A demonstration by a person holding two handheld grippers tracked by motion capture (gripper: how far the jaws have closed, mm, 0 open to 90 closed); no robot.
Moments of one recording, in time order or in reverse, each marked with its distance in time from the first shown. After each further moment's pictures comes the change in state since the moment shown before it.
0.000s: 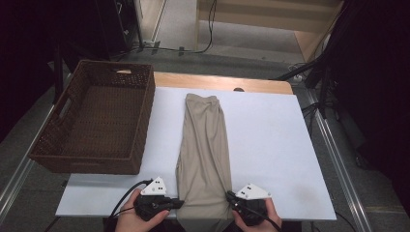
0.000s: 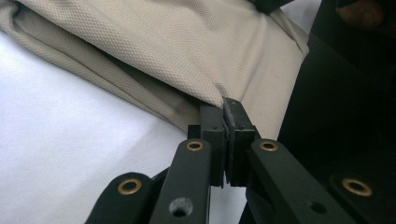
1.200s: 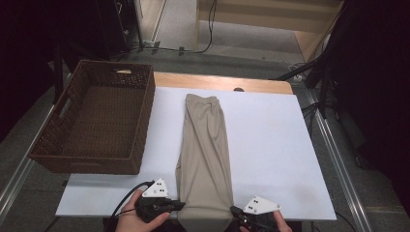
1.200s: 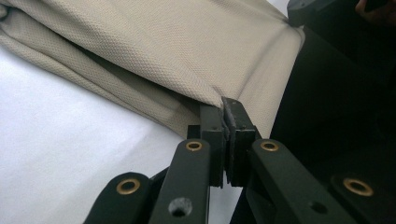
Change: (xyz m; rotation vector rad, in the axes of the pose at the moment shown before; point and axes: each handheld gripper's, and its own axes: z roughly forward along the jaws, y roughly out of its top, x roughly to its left) left arm -0.004 0.000 0.001 0.009 -0.009 0.026; right arm 0.000 -0.025 -0.025 0.044 0.111 -0.079
